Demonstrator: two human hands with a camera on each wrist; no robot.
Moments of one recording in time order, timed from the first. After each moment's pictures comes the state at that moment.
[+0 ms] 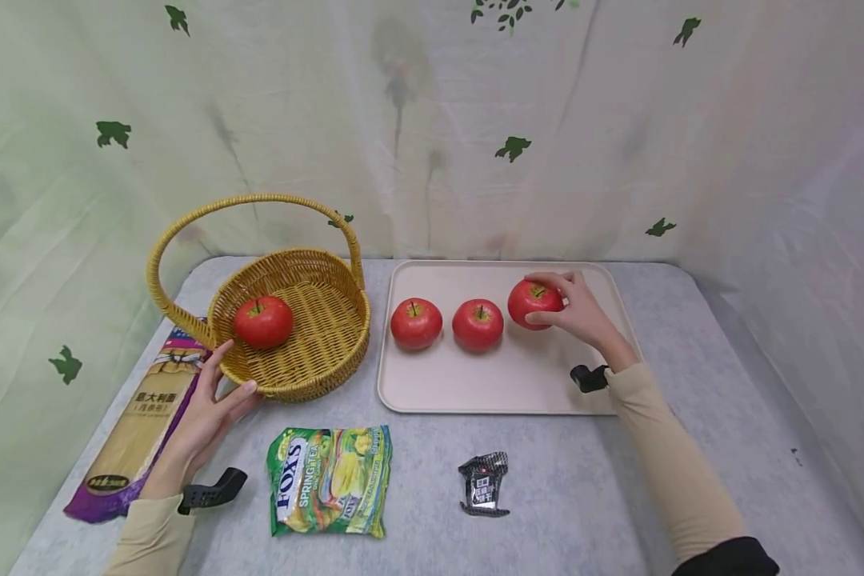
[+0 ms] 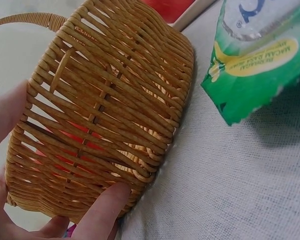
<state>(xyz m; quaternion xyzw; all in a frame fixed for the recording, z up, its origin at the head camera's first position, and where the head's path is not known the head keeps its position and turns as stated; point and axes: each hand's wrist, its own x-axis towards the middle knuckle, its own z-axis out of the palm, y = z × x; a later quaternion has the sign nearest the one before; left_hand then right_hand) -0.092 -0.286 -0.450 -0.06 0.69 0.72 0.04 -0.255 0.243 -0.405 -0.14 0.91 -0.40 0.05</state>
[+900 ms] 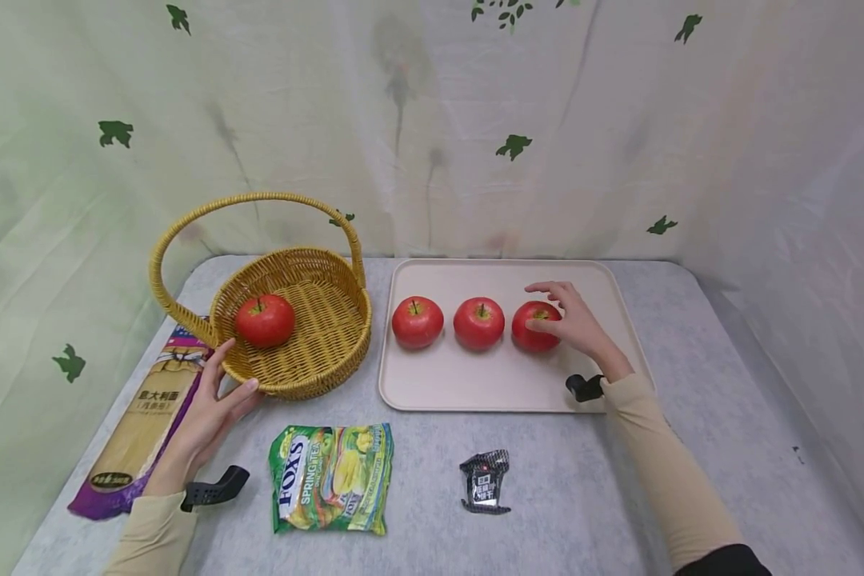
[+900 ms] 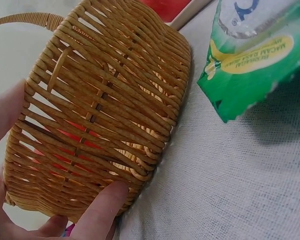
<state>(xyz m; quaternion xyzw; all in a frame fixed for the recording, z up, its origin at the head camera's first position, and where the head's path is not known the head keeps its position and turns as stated) -0.092 -0.287 -0.450 -0.06 0.69 0.72 0.05 -0.247 0.239 -0.424 -0.17 0.88 -0.43 0.05</state>
